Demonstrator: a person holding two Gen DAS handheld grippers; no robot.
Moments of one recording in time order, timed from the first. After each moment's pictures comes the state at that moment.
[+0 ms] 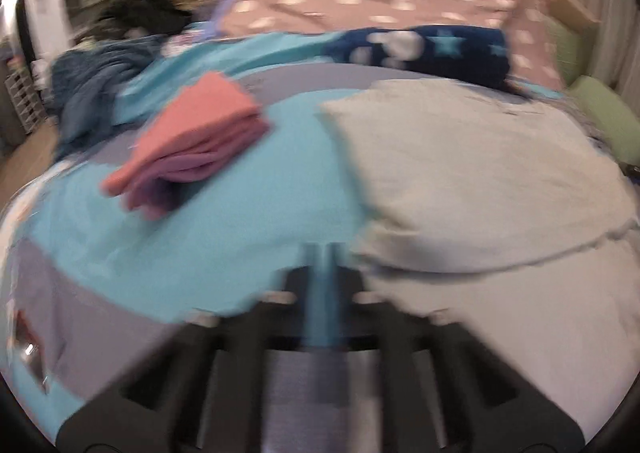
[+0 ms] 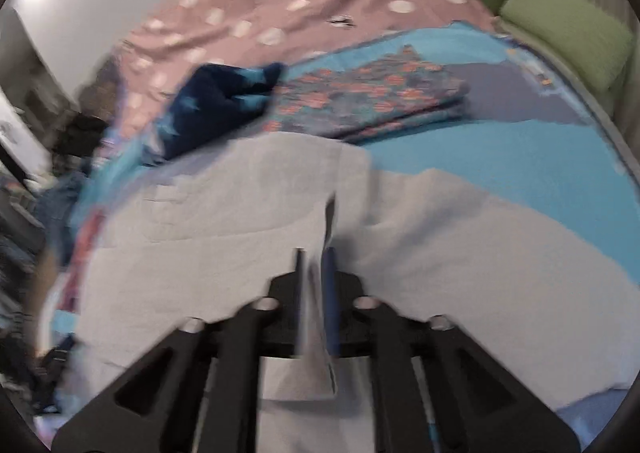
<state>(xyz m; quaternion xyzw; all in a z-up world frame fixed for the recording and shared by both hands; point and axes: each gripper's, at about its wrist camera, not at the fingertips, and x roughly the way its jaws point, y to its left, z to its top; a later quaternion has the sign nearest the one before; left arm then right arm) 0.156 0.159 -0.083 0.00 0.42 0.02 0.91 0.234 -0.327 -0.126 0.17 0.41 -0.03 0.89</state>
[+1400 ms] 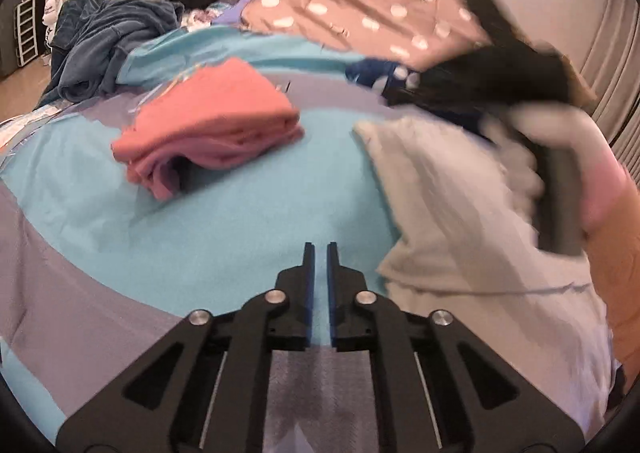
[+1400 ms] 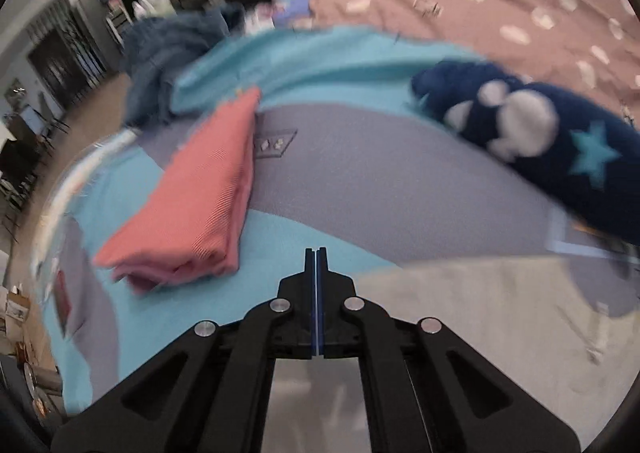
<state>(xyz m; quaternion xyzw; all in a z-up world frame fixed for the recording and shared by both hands) 0.147 0.210 -0.076 -0.14 0.39 -0.04 0.91 0.355 0.049 -0.088 -0.04 0.43 0.29 0.85</state>
